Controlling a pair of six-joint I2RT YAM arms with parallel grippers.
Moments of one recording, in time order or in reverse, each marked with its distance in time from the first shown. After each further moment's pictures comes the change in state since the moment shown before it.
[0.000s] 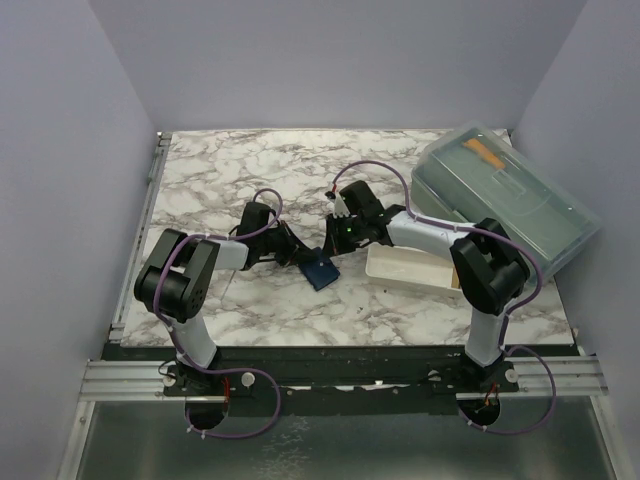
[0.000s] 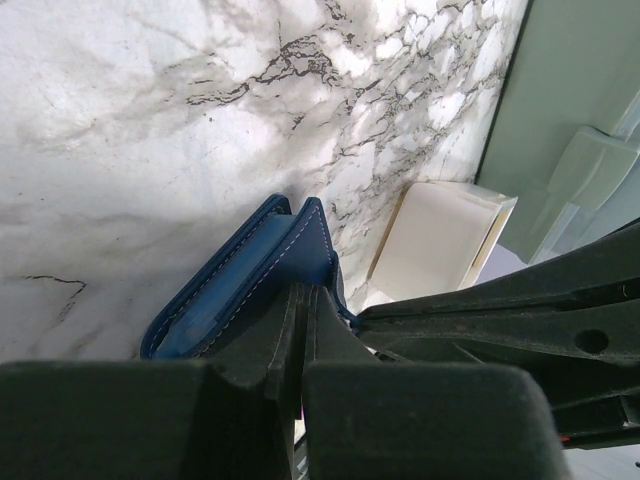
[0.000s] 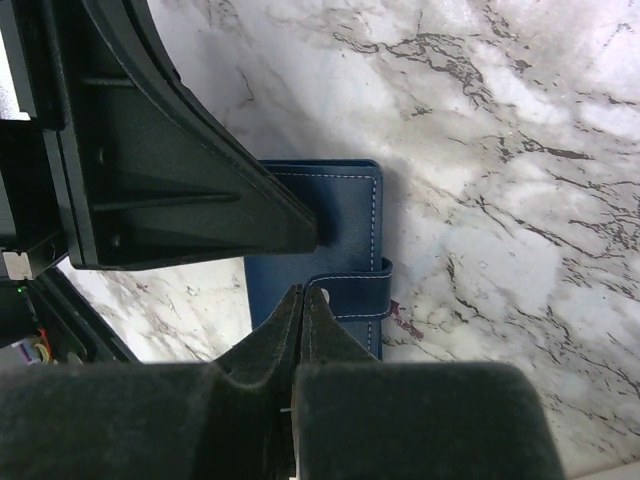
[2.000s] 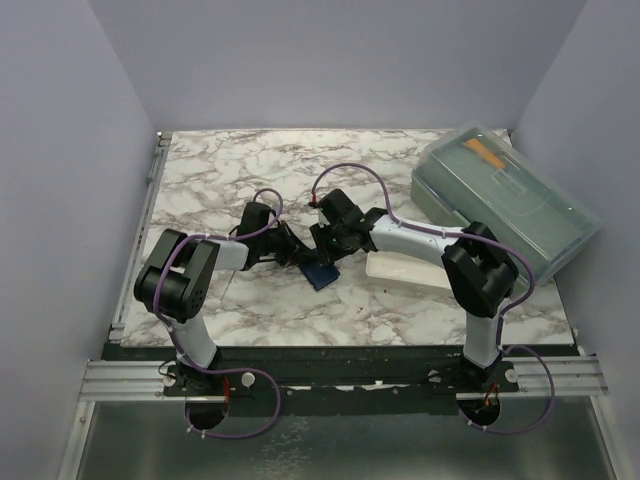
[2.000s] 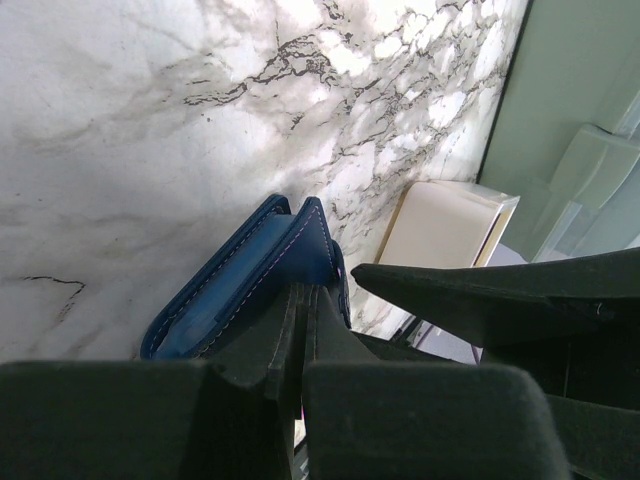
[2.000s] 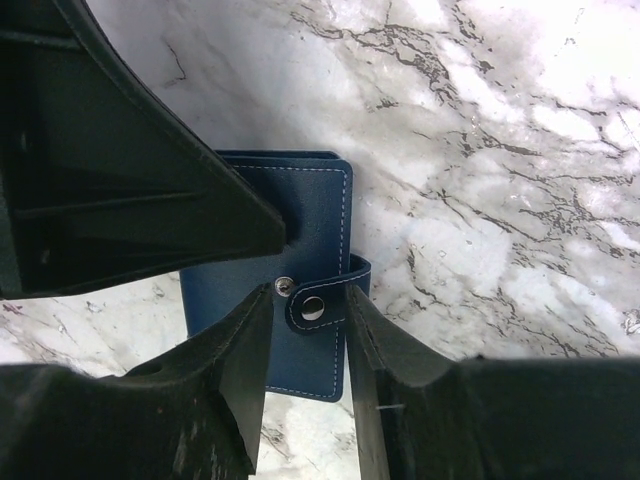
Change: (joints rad) left arm -0.002 -0.002 -0.002 0.001 0.000 0.008; right arm 0.121 0.032 0.098 -0.155 0.307 -0.151
